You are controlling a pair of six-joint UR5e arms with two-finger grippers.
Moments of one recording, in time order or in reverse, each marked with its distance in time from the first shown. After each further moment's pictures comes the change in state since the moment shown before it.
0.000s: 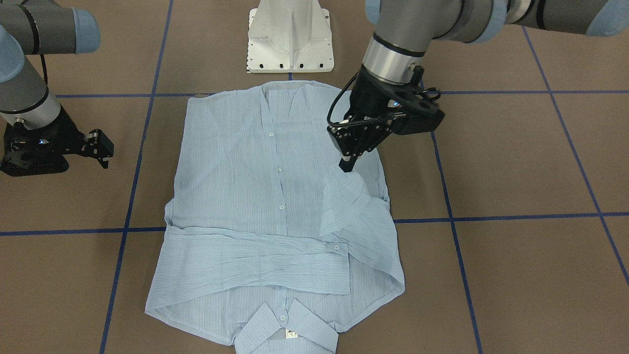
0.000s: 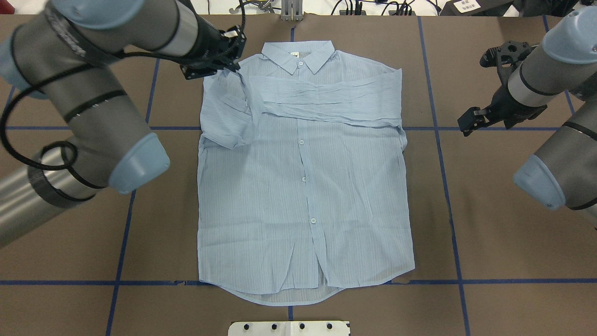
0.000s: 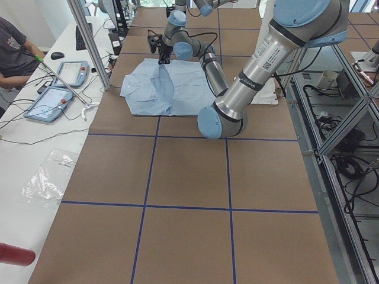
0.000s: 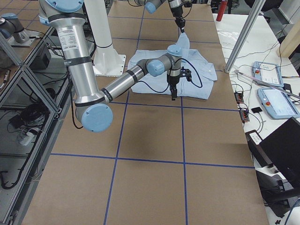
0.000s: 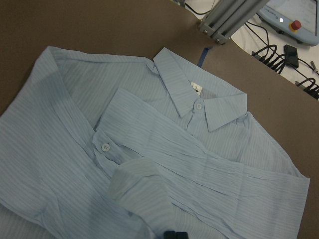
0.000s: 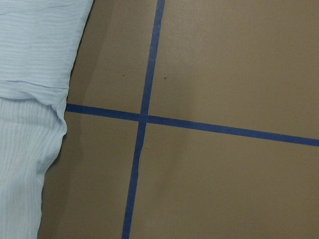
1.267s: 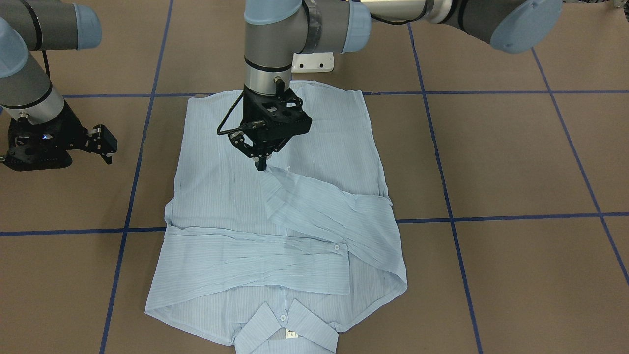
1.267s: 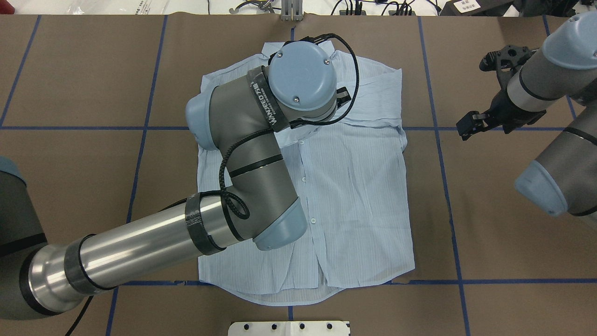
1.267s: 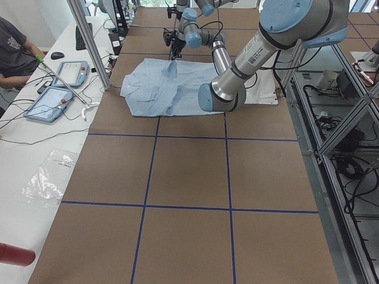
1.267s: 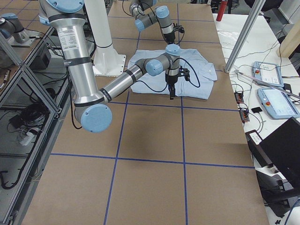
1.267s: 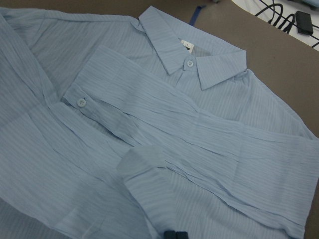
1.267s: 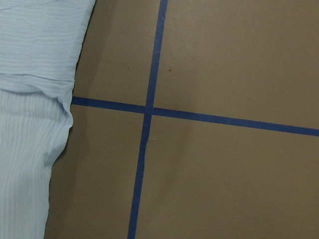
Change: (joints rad) left arm 0.303 -0.335 0.386 0.062 0.291 -0.062; right arm -0.013 -0.013 0.020 -0.002 0.004 0.026
